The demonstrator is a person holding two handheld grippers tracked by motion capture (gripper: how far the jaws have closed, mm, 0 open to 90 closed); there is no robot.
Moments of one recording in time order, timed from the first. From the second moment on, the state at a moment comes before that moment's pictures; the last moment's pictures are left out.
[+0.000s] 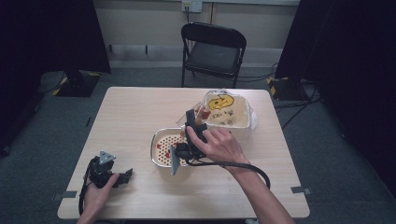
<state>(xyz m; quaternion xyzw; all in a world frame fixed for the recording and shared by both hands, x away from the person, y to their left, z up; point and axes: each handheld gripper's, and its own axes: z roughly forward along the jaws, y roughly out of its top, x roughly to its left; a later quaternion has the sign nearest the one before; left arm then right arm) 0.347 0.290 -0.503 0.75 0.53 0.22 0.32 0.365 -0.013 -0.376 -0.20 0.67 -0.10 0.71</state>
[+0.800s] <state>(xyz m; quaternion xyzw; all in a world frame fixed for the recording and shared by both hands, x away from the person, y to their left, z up) 0.347 0.290 -0.503 0.75 0.53 0.22 0.32 0.356 -0.011 -0.372 -0.31 0.59 -0.17 0.72</state>
